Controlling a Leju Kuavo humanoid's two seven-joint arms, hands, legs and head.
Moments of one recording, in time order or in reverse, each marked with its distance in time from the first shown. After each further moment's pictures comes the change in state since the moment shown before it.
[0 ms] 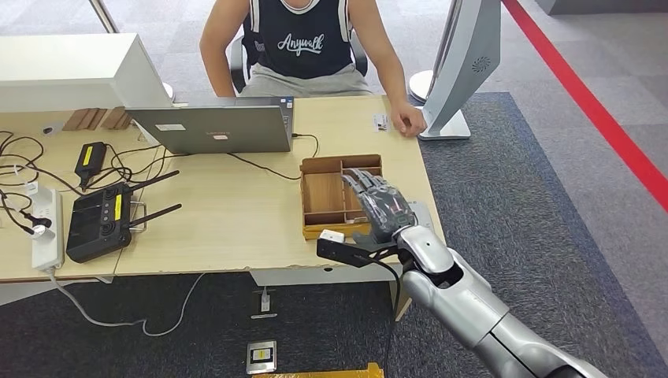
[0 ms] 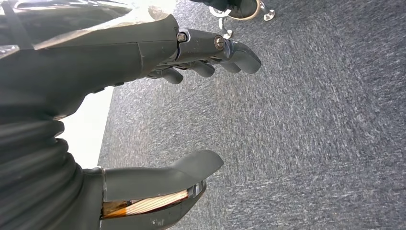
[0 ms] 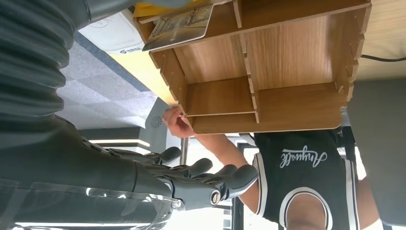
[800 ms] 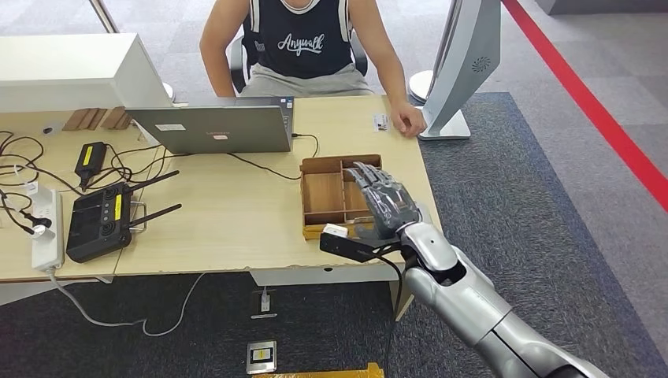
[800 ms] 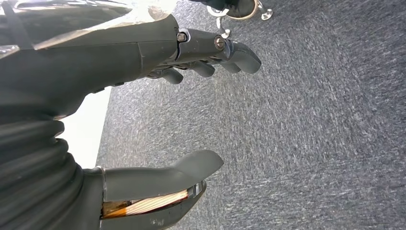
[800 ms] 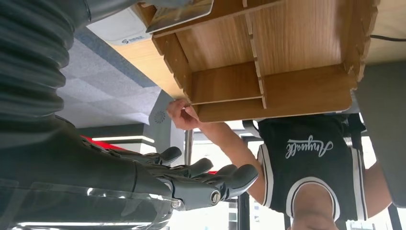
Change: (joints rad) left arm 0.001 0.000 0.000 0.000 0.001 -0.005 -0.009; right arm 0.000 -0.001 -0.028 -0.007 0.012 -0.019 -0.003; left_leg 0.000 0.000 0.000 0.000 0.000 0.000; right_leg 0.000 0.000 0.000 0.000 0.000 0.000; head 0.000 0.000
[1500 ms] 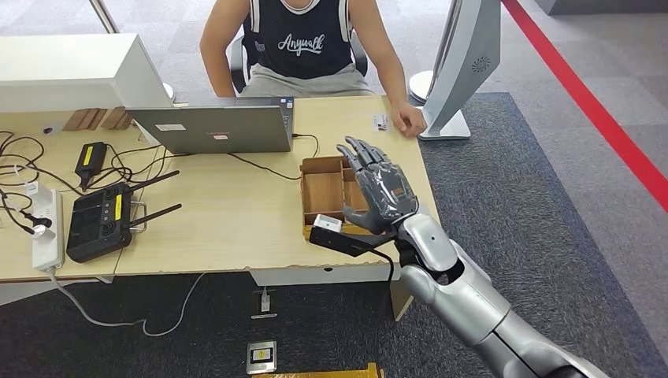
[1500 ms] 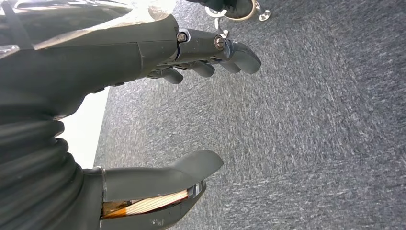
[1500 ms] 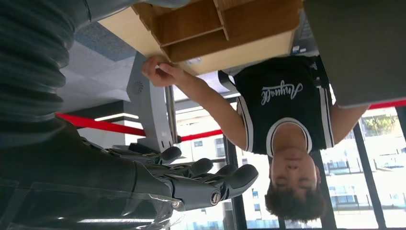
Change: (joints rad) left arm 0.000 0.000 0.000 0.000 -0.001 0.000 -0.009; right arm -0.009 0.010 -0.001 -0.112 0.025 -0.094 -0.004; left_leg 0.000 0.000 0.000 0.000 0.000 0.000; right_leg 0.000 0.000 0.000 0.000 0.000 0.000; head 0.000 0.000
